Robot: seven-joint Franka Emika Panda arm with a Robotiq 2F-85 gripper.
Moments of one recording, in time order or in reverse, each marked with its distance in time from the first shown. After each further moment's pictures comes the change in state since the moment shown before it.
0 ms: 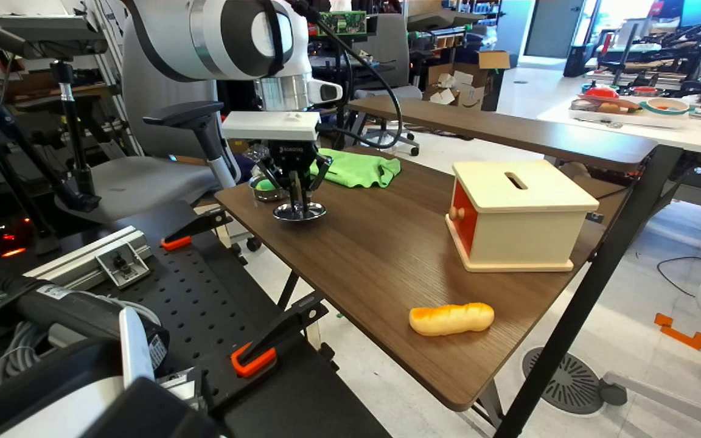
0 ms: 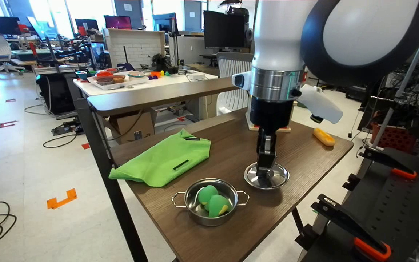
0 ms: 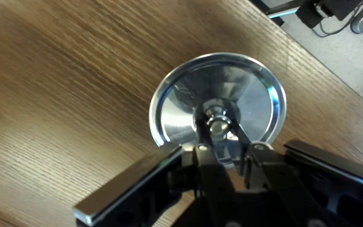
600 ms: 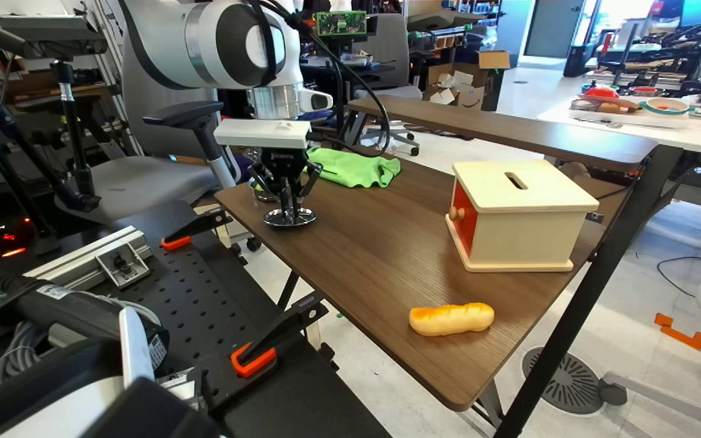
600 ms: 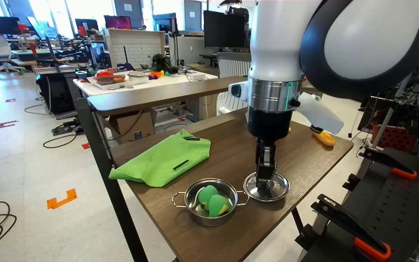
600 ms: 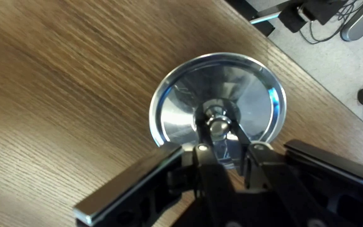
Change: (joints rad) arm 0.020 0.028 0.010 0.002 0.000 0.002 0.010
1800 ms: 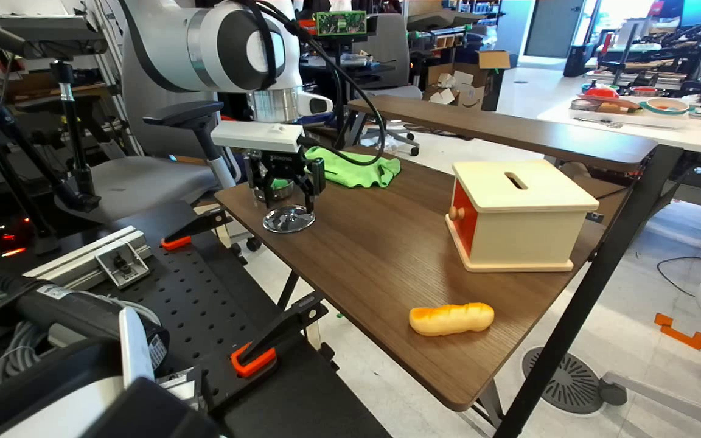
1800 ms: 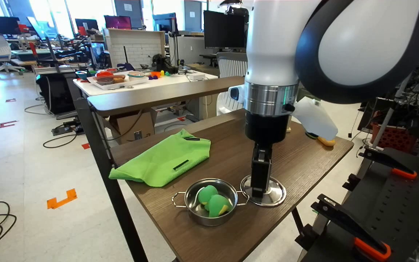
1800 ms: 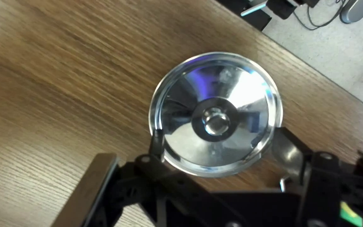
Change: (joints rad) arm 0.013 0.019 -0.002 0.016 0.009 0.000 0.101
